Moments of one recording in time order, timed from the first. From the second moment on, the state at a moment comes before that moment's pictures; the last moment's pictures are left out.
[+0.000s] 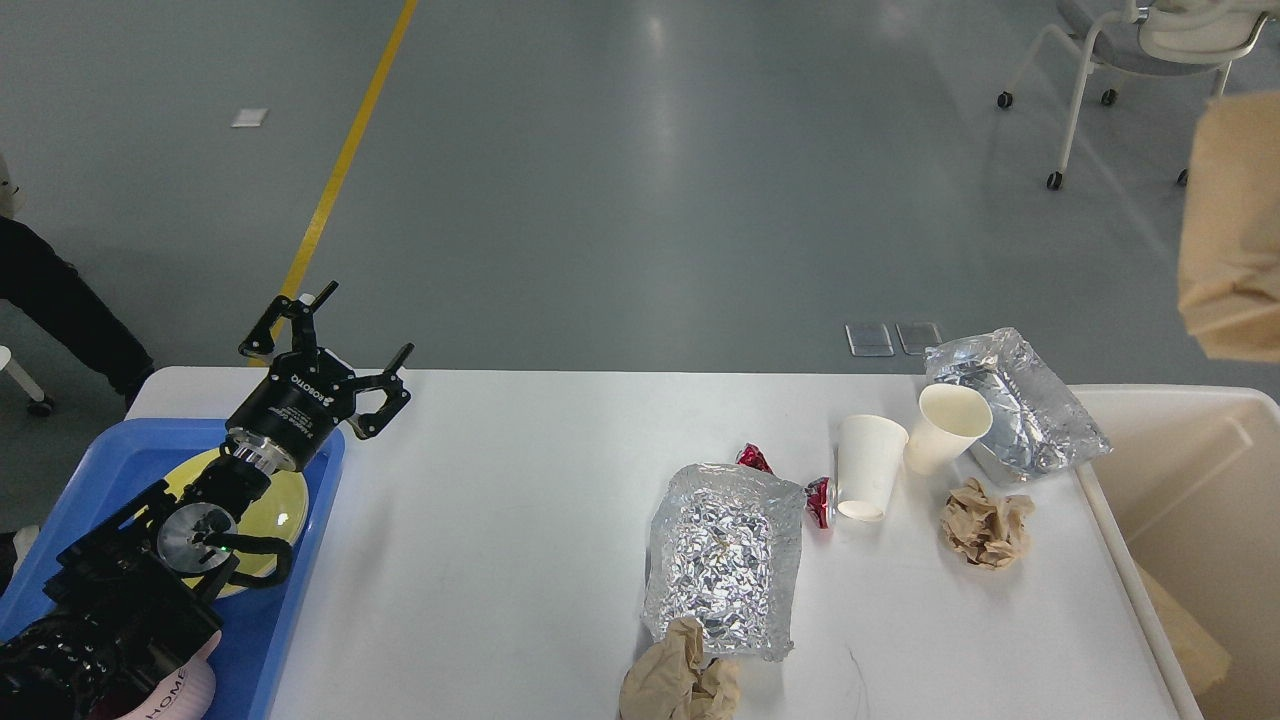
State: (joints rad) left arm -0.64 0.23 -0.86 -0.36 -0.02 -0.82 -0.20; right arm 2.50 -1.15 -1.26 1.10 -0.85 0.96 -0.01
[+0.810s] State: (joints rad) left arm -0.64 0.23 -0.86 -0.36 -0.02 -0.82 -0.20; right arm 0.70 -0.69 -0.71 0.29 -0.47 0.15 0.01
